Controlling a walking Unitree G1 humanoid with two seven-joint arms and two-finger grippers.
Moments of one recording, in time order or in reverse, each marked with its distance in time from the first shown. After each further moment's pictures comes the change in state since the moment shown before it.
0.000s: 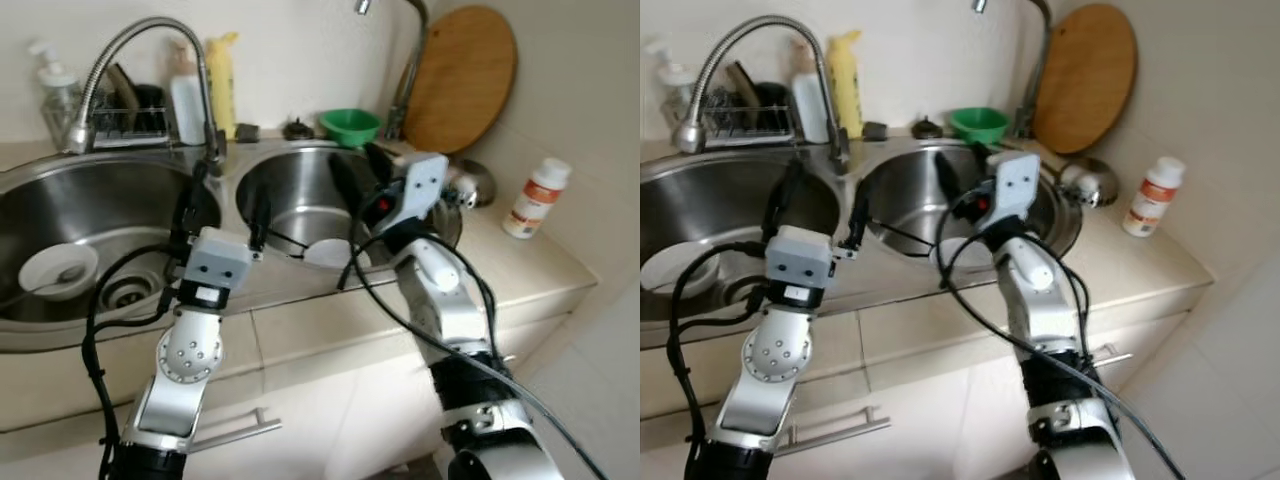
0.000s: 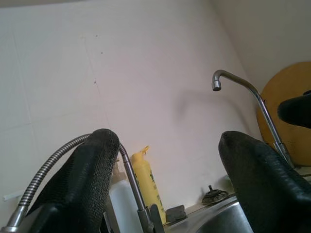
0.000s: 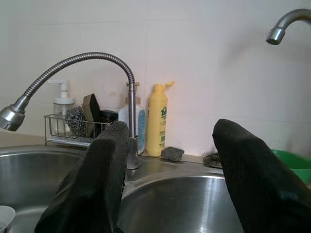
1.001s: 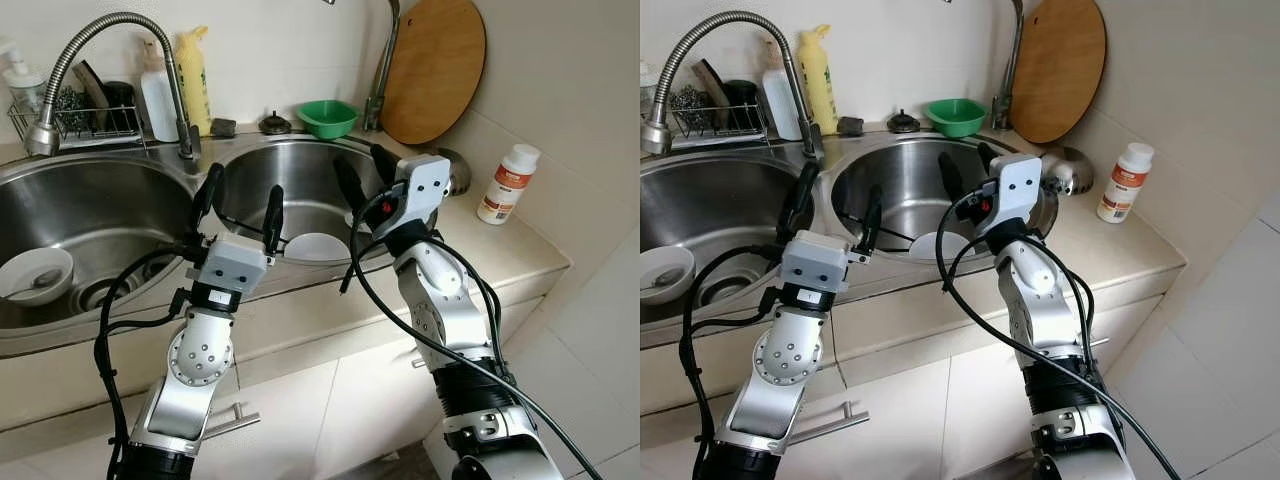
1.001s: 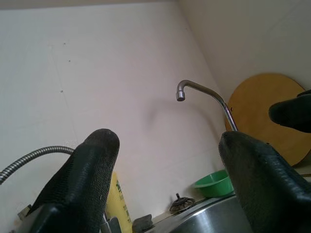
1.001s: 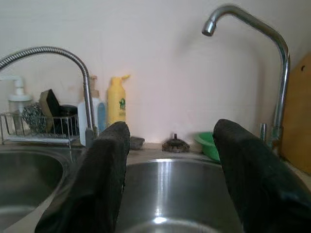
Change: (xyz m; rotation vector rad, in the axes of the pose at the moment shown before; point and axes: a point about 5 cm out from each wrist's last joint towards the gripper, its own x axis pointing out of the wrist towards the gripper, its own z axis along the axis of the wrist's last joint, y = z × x) left arm 0.000 -0.008 0.002 -0.003 -0.008 -0.027; right arm -0.006 -0.008 -0.002 -0.009 0.032 -0.099
